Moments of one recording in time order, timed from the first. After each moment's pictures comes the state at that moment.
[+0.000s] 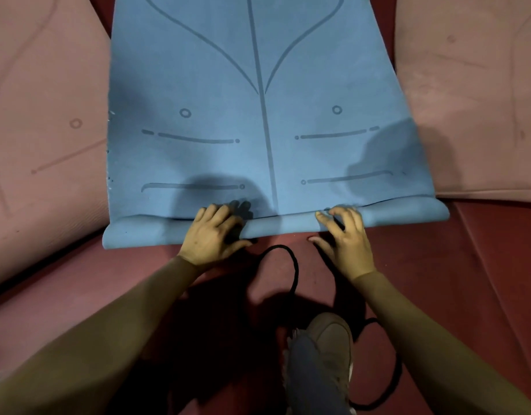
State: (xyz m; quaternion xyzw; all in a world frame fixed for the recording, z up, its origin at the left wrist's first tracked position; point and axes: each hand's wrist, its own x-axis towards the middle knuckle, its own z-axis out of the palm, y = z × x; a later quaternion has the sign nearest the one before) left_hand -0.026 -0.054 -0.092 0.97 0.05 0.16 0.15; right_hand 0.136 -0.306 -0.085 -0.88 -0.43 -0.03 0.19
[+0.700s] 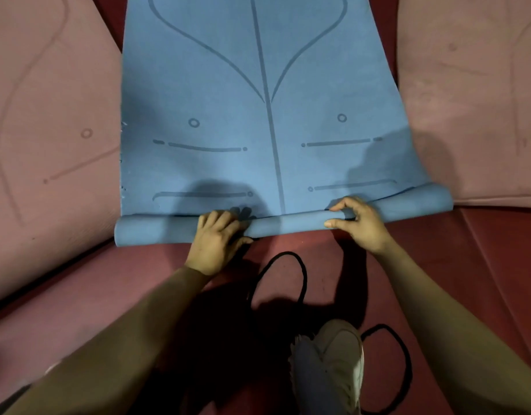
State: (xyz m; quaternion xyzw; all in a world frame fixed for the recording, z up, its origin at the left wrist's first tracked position) left_hand -0.029 -0.049 -0.089 0.96 0.09 0.17 0.19; right_hand 0.184 -0.283 -0.055 -0.85 -0.24 0.27 0.37
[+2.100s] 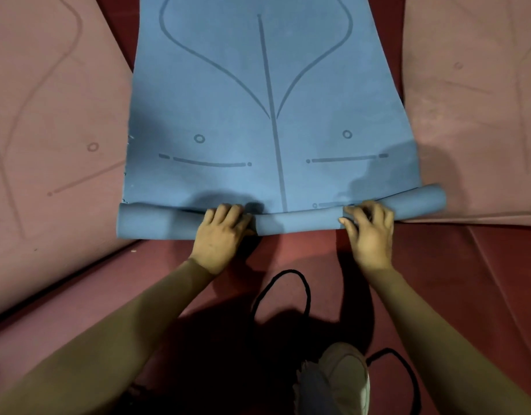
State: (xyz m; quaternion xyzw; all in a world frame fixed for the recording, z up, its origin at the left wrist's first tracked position) left_hand 0.003 -0.029 -0.084 0.98 0.06 0.18 0.00; right_hand 0.179 -0.279 -0.078 -0.93 -0.29 -0.07 0.21
